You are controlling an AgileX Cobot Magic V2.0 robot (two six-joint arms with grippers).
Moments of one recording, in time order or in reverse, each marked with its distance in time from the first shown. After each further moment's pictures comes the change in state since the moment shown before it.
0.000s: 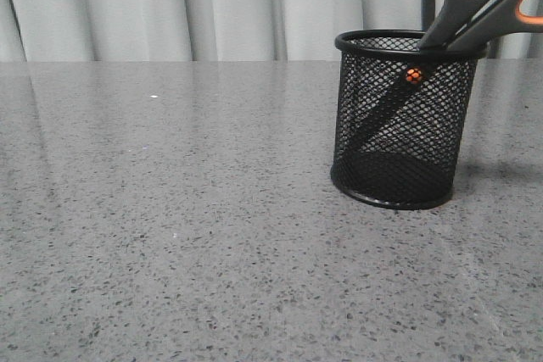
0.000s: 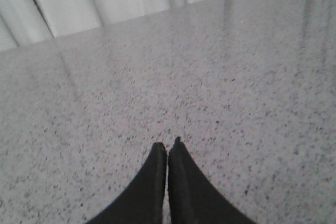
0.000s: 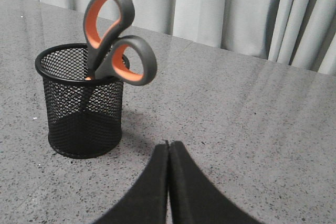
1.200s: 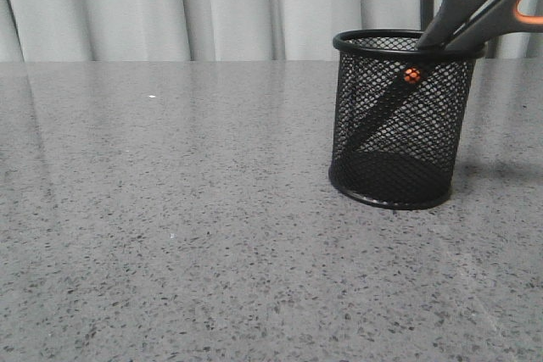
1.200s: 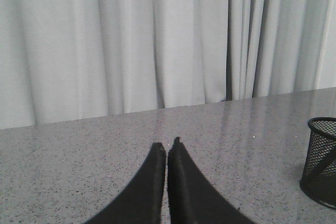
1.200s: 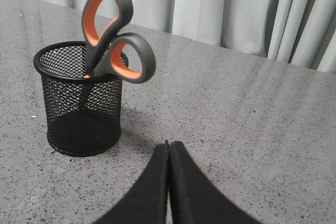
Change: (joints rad) left arm -0.461 0.021 -0.173 -1.336 -0.346 1.148; right arm 0.000 0.000 0.000 0.000 0.004 -0.002
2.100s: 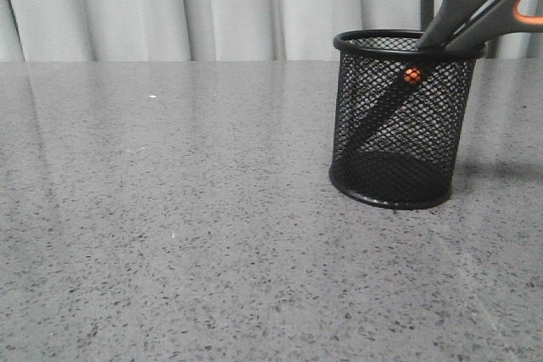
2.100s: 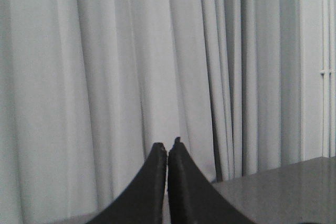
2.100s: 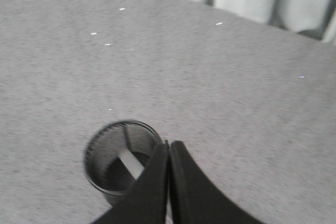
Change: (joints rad) left arm 0.000 0.096 -0.279 0.045 0.041 0.004; right arm 0.000 0.798 -0.855 0.088 0.404 0.003
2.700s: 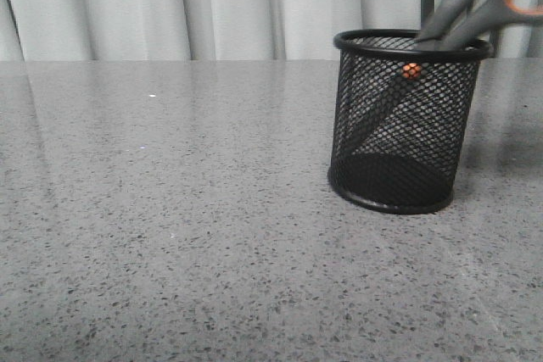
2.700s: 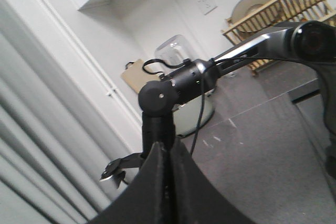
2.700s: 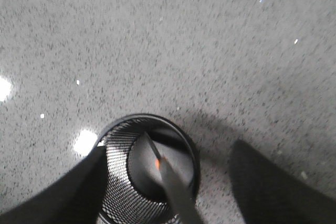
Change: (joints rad) left arm 0.000 0.460 -0.721 0.243 0.894 0.085; right arm 0.000 0.529 -0.309 0.162 0.225 0.002
